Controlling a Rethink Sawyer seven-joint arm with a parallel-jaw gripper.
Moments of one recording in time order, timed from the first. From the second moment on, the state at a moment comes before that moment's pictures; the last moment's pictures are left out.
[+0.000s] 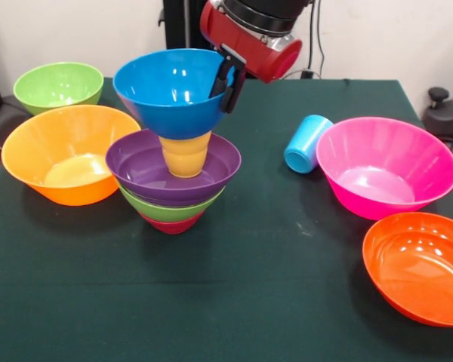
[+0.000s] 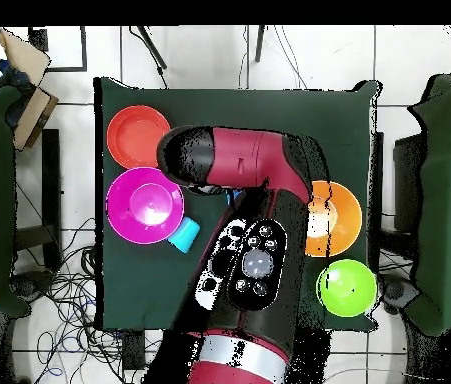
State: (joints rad) arm 0.01 -0.55 -0.31 1.26 -0.06 0.88 2.33
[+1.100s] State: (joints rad) arm 0.02 -0.55 -0.32 1.26 -0.06 0.88 2.33
